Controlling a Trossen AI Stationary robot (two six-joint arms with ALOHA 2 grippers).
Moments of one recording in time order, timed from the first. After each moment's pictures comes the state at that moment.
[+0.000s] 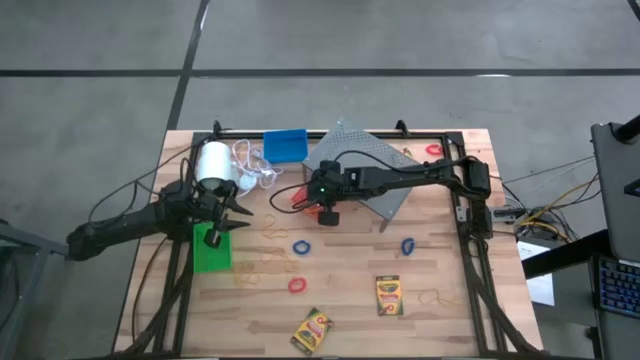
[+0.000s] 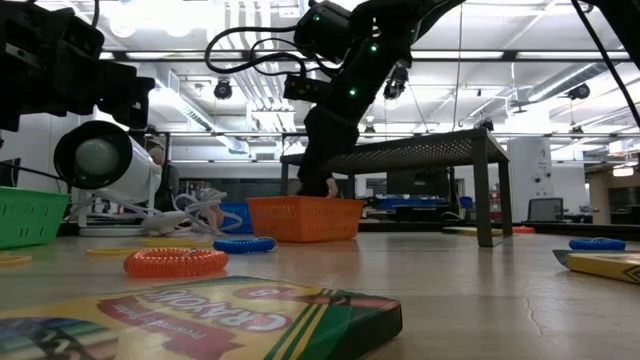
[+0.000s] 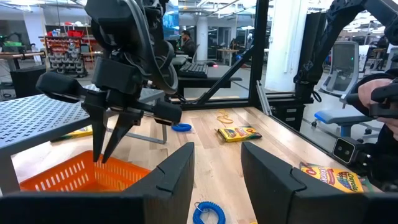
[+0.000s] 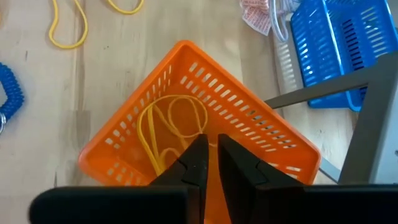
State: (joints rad) left arm 0.32 0.08 0.00 0.08 0.55 0.00; right arm -0.13 1.99 1.47 -0.45 0.21 -0.20
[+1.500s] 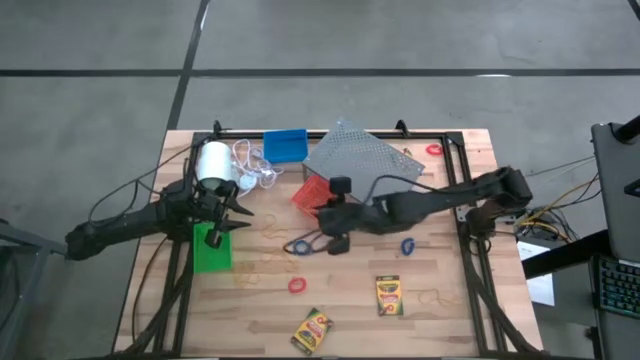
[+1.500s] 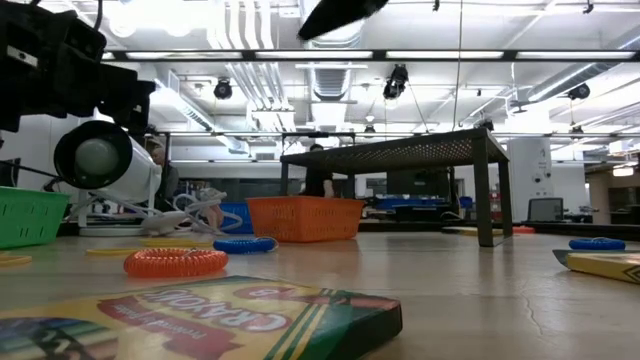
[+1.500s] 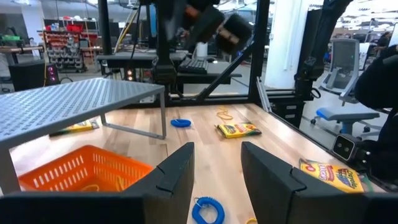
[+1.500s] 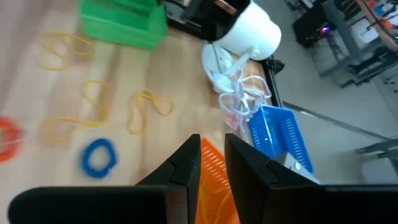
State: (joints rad) left arm 0.32 0.10 0.00 0.08 0.55 0.00; right arm 0.22 1.69 1.47 -0.45 0.49 -0.19
